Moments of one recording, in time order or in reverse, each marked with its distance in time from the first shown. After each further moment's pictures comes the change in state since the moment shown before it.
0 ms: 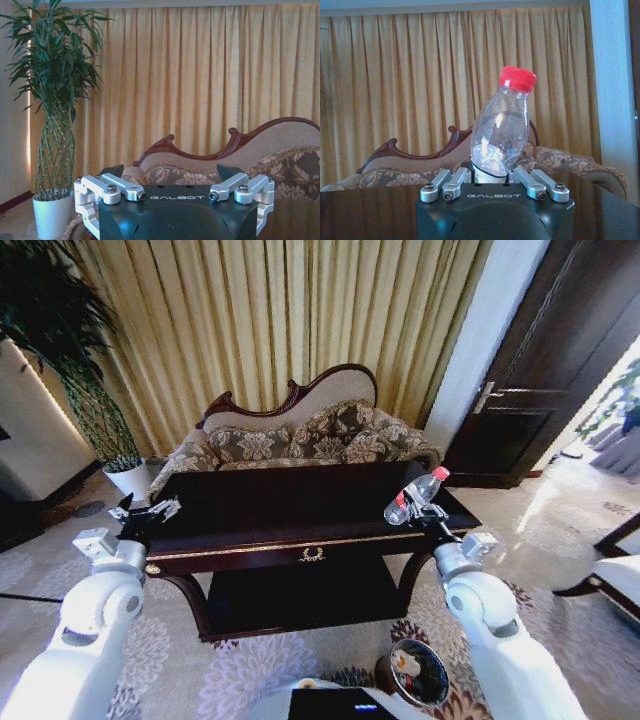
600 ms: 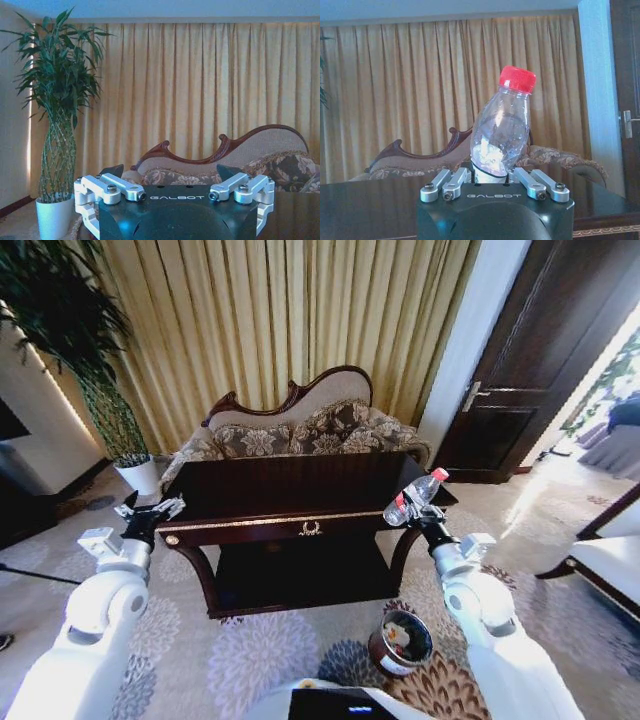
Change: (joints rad) left arm -0.005 -0.010 0.030 -0.016 0.021 -0.018 0.008; right arm -0.010 0.010 0.014 -0.001 0.000 0.003 0.000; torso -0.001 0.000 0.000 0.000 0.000
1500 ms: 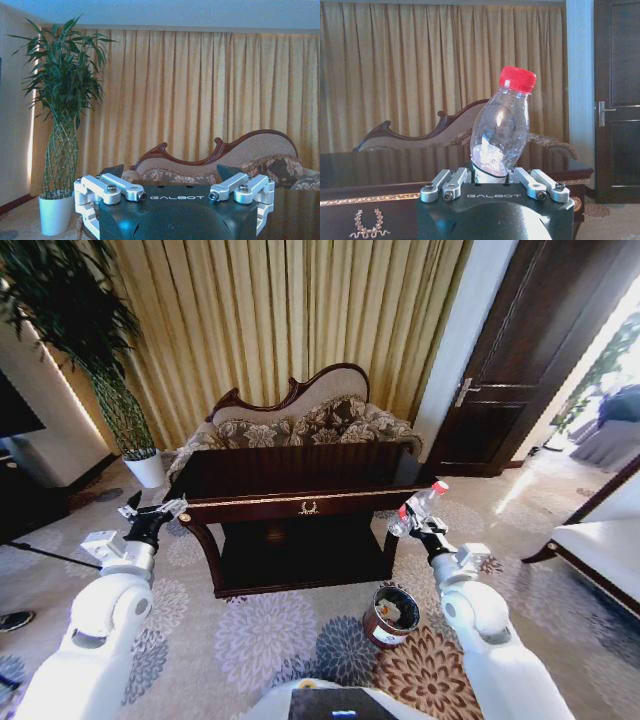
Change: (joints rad) left arm 0.001 -0.029 0.017 0.006 0.016 -0.024 0.008; right arm -0.028 0.043 -0.022 -0.075 -0.101 0.023 0.000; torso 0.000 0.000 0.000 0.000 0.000
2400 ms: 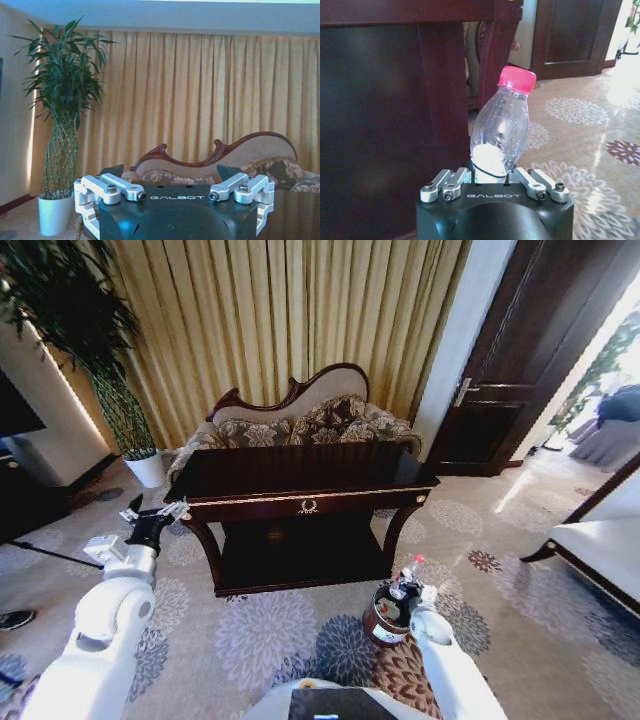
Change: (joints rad) left arm 0.026 -0.026 -0.011 -0.029 0.012 -0.009 0.008; right arm 0.265 0.153 -0.057 -0.976 -0.142 0.245 0.000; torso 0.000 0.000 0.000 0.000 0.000
